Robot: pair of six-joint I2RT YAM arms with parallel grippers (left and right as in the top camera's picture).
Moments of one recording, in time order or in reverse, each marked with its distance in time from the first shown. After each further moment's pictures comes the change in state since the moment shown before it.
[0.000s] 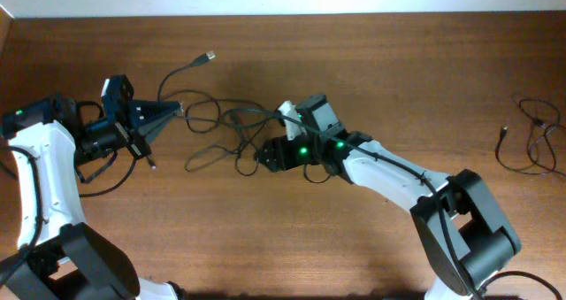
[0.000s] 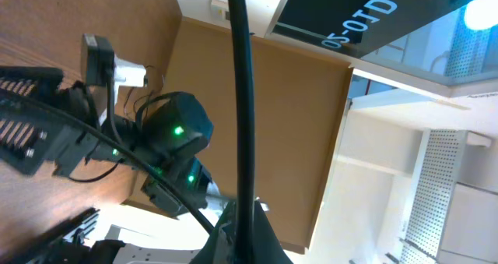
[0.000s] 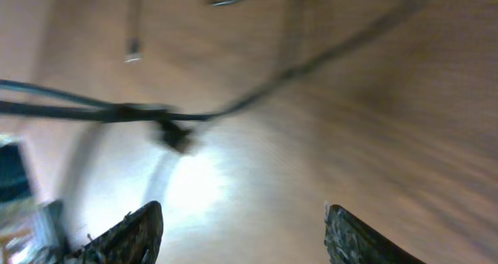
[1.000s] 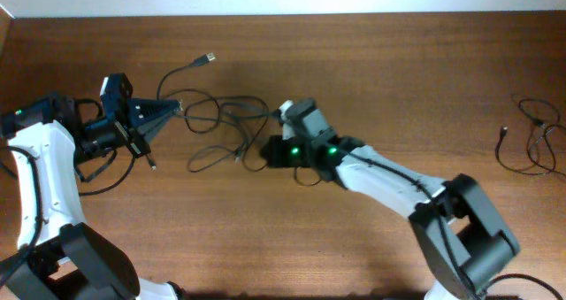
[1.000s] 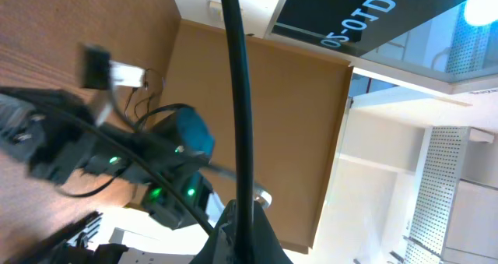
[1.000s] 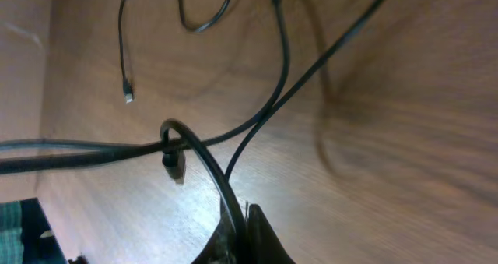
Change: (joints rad) left arm 0.000 0.000 0.003 0.036 0.003 -0.011; right arm 0.033 -0.016 0.001 0.010 0.141 0.246
